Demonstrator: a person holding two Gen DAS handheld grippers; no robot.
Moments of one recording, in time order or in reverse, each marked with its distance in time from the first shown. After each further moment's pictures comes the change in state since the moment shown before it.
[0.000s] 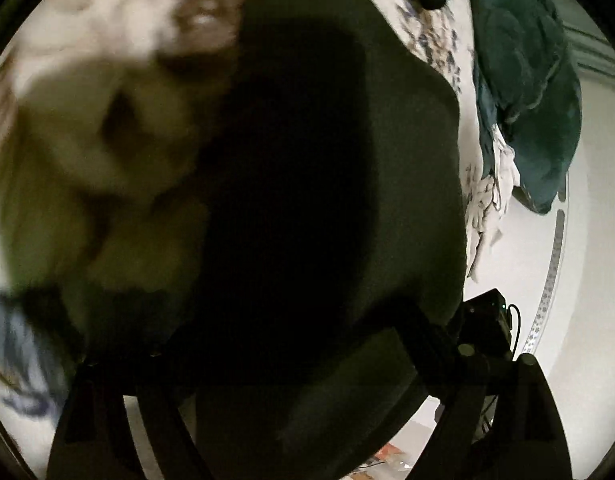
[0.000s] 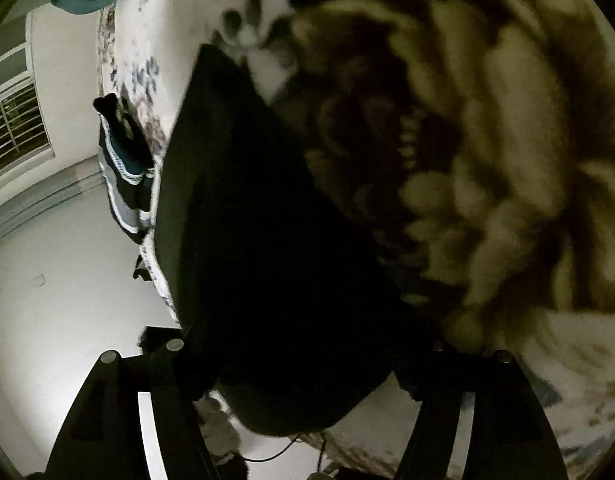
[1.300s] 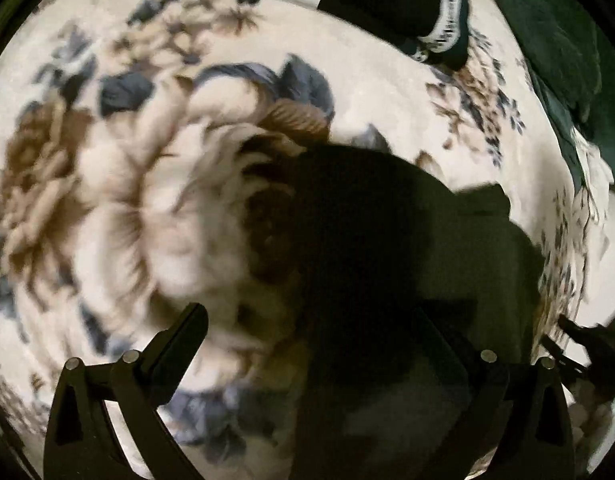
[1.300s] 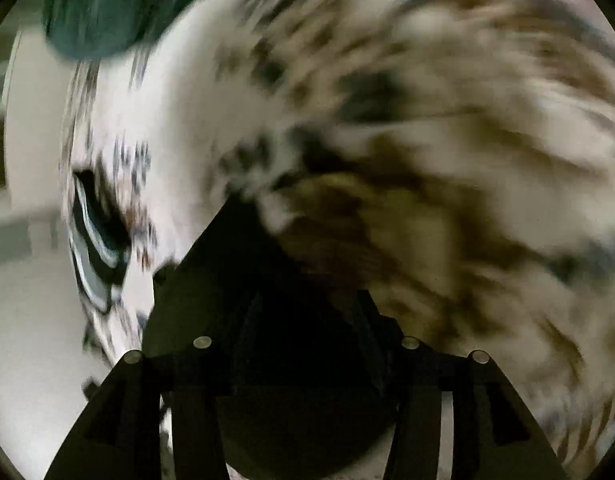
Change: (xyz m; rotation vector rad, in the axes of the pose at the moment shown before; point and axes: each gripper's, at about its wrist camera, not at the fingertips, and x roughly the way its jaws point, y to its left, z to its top) left arm -0.039 -0.038 0.056 0.108 -0.160 0.503; right arm -0.048 0.040 0.026 0.017 -0.232 -0.219
